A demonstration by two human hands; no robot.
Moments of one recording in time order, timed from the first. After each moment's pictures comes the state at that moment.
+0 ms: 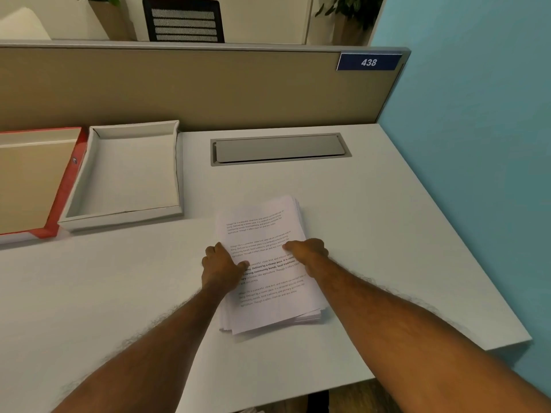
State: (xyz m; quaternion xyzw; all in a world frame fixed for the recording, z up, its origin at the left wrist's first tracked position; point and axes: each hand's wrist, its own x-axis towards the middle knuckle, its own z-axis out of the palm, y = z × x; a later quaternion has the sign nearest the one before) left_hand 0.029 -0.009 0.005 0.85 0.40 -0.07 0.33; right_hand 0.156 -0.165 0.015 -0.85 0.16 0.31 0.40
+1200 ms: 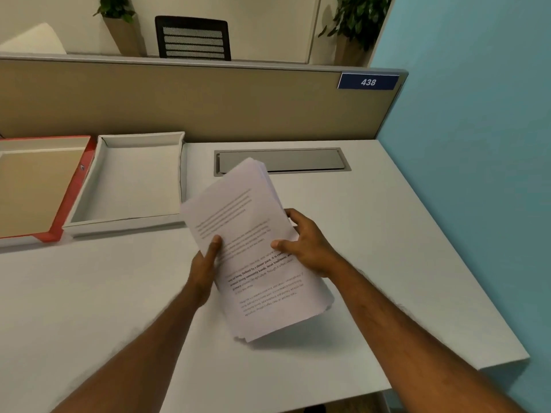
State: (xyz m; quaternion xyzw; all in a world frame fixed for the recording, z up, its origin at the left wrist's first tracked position) left_hand 0.010 0.015 0.020 0.57 0.32 0.14 0.75; right_hand 0.135 -0.178 0.118 -0.76 -0.25 0.29 0.52
